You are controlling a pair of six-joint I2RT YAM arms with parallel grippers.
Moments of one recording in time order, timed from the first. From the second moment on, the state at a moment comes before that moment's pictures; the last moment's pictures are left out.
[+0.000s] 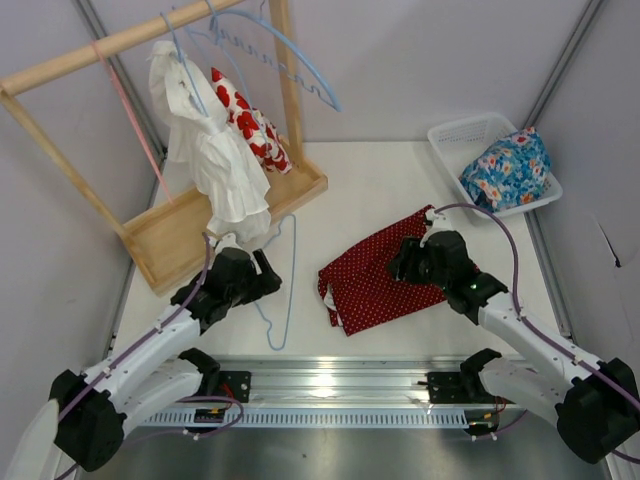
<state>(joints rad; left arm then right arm) -0.54 0.89 0.52 -0.42 -0.16 -0.80 0.51 0.97 0.60 -0.22 -0.02 0.52</state>
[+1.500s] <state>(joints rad) -0.53 0.57 0.21 -0.14 -0.26 -0.87 0.95 1.51 0.85 0.13 -0.15 0.42</state>
